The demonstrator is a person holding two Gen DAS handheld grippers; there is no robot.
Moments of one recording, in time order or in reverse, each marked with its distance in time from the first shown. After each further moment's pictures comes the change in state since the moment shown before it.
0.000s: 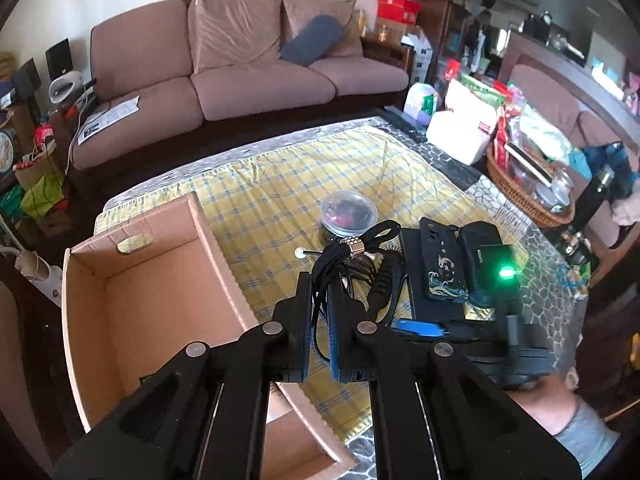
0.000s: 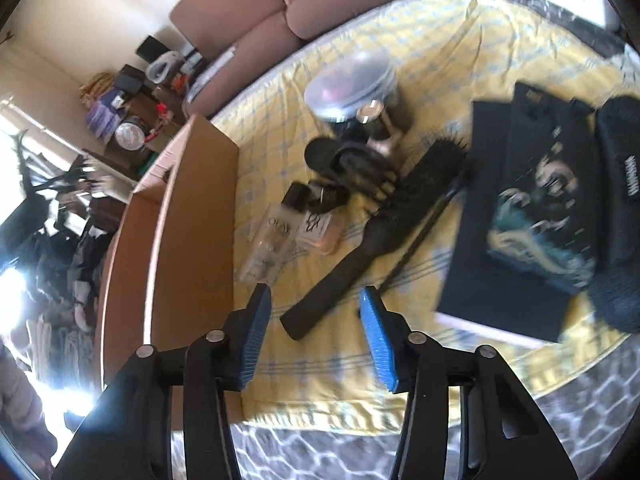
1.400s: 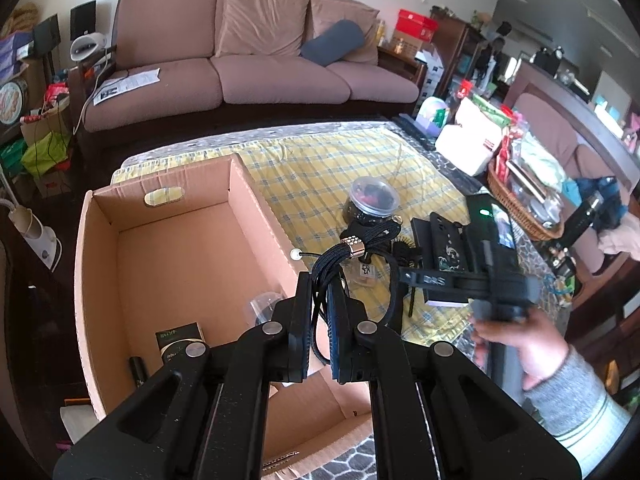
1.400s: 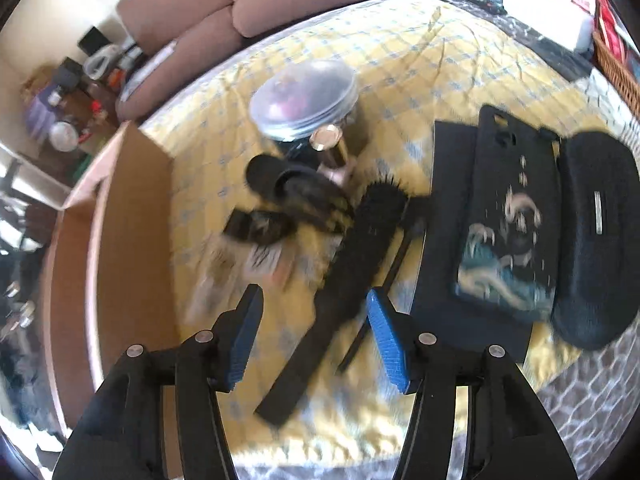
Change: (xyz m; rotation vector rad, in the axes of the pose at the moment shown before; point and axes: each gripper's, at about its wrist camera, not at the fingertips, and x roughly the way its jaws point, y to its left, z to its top) left arm -0.024 0.060 -0.046 -0.123 -0.010 -0.047; right arm 0.010 0.008 0.030 -0.005 -0.002 -0.318
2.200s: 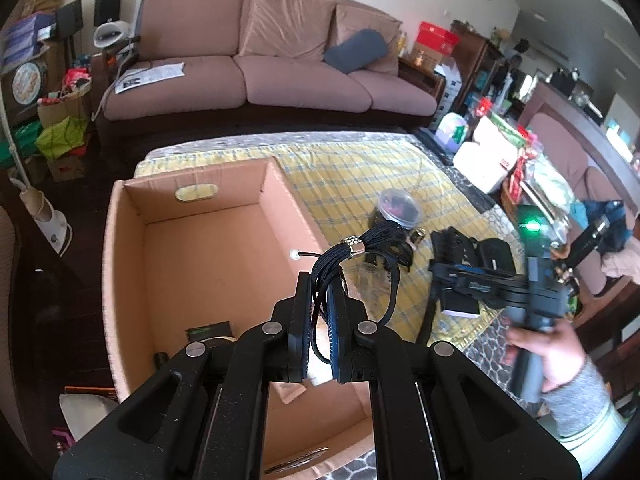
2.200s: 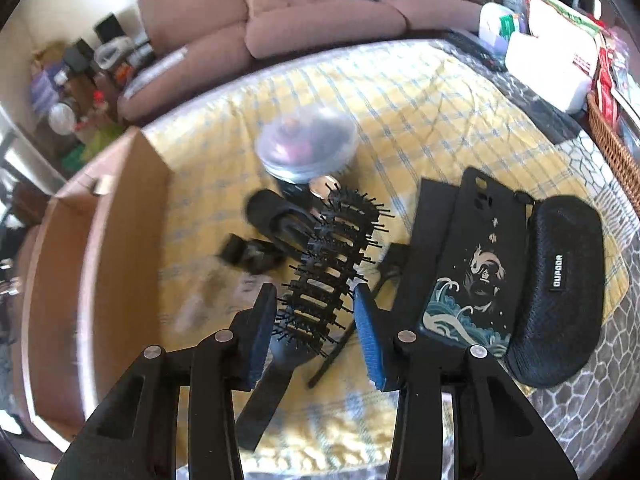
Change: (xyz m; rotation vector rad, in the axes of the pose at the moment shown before) left arm -0.018 0.038 -0.001 -0.078 -0.024 0.036; right arm -0.045 0.011 -0.001 -0.122 -0.139 -0.011
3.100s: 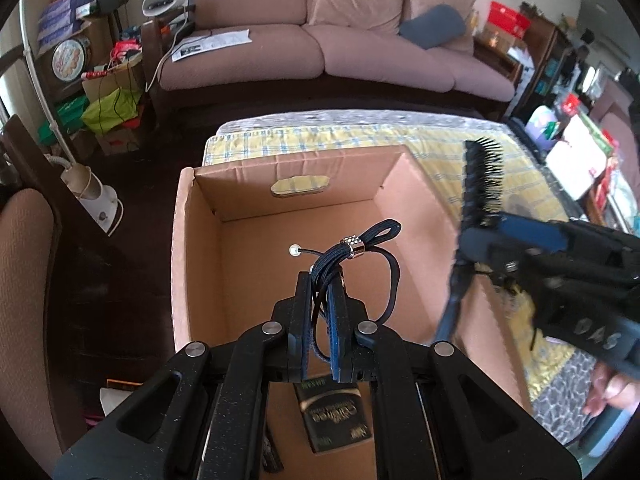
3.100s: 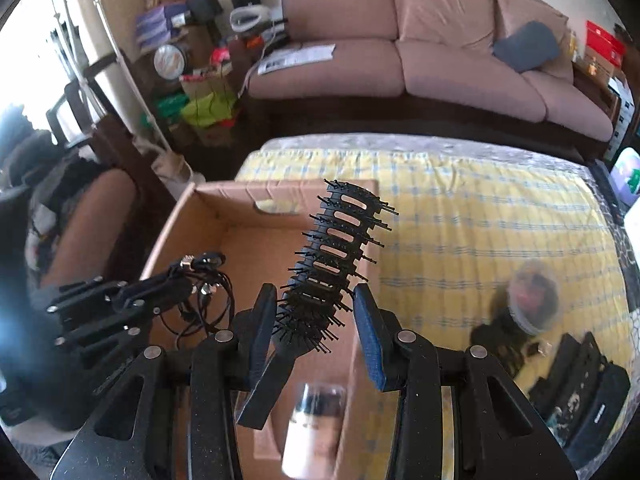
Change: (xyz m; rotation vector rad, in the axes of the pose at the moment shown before) left arm 0.082 0.093 0.031 -0.061 0.114 0.222; right arm 0.034 0.220 0.064 -0.360 0.010 0.167
